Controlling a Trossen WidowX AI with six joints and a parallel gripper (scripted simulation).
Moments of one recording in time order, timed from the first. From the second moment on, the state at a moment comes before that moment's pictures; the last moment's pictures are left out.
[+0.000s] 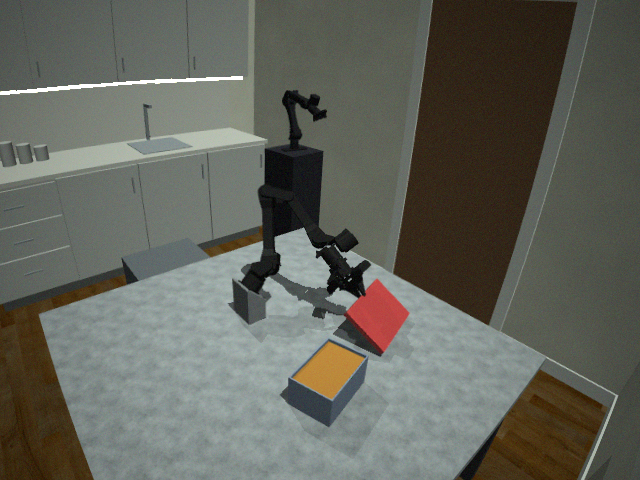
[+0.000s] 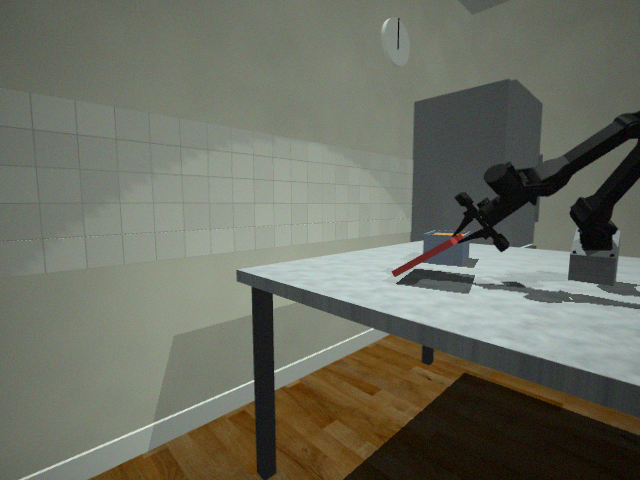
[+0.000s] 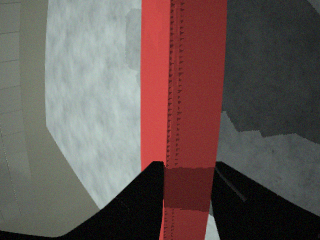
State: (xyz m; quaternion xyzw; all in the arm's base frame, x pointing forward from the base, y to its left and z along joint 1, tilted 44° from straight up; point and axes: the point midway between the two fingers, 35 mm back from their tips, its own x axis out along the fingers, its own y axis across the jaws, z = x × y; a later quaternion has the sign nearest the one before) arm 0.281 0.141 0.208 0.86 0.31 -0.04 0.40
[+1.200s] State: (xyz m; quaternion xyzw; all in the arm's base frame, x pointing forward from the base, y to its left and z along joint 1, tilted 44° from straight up) arm 0.287 0.156 0.195 0.87 0.29 -0.03 0.40
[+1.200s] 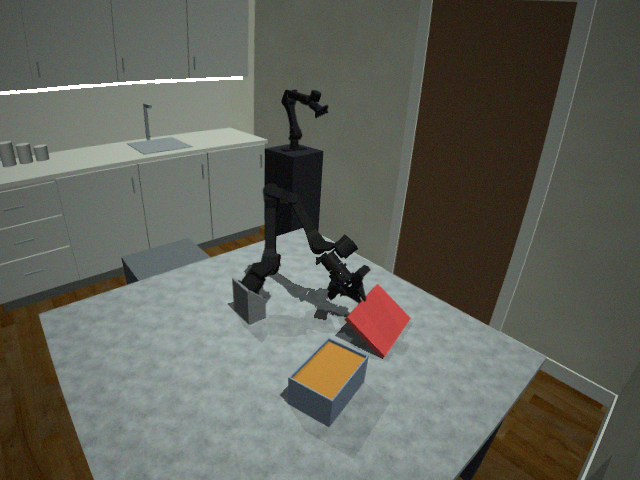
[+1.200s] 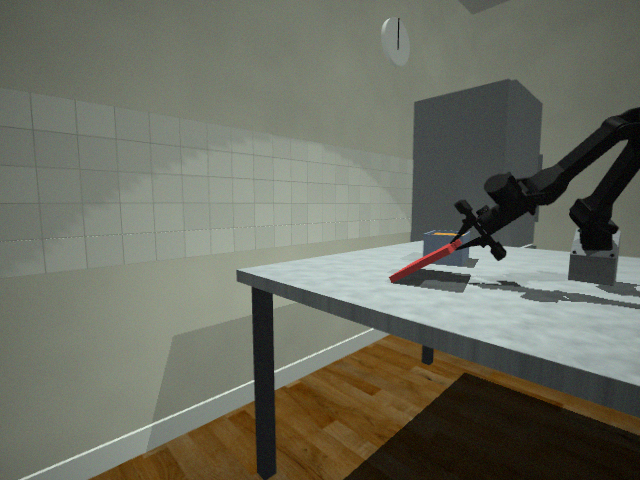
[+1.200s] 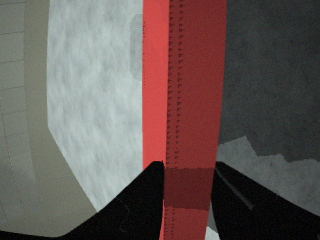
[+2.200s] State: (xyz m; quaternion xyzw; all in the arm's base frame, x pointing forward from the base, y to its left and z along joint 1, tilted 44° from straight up) arm 0.294 0.165 0.190 0.88 0.27 -0.02 0.40
